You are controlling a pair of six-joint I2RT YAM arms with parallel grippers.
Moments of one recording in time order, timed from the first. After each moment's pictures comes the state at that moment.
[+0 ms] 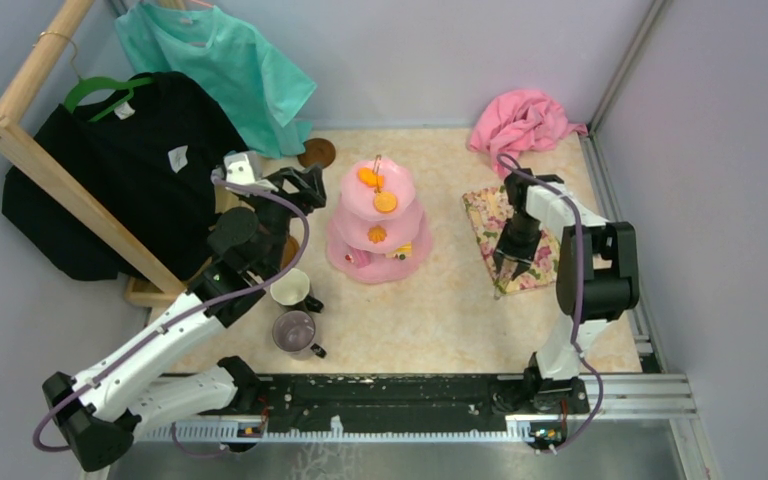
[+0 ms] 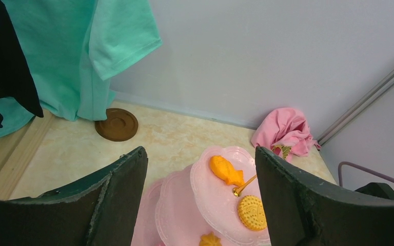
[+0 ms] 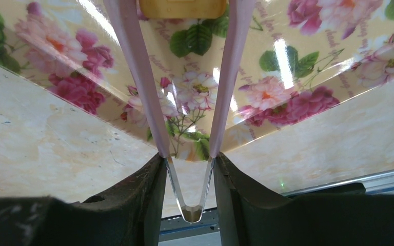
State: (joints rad) left arm -0.77 0.93 0.90 0.21 -0.69 -0.30; right arm 0.09 1.76 1.21 -1.06 0.04 0.54
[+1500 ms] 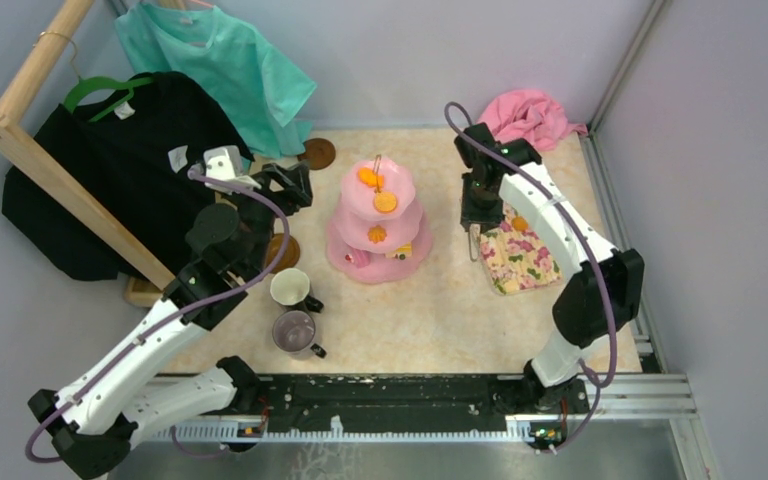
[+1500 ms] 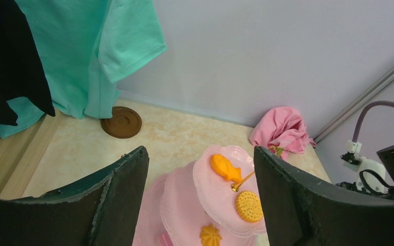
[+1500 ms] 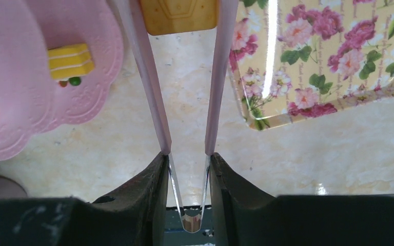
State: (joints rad) left arm -0.76 0.88 1.00 0.03 -0.67 -0.33; right arm 0.40 1.64 1.59 -1.22 0.17 0.49
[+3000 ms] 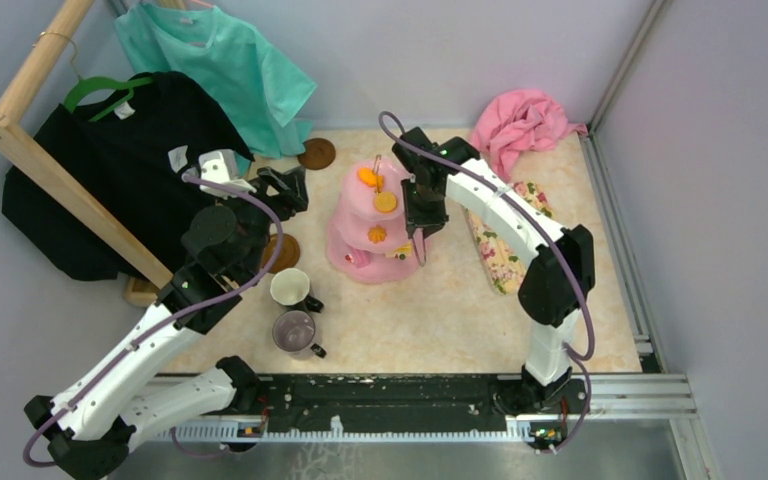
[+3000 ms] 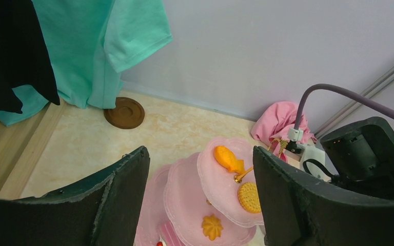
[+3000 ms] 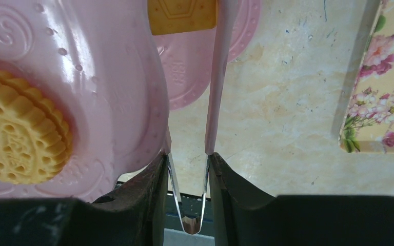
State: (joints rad) left arm -0.76 0.85 1.00 -0.05 -0.68 -0.37; right arm 0.65 1.85 1.83 -1.24 0.04 0.53
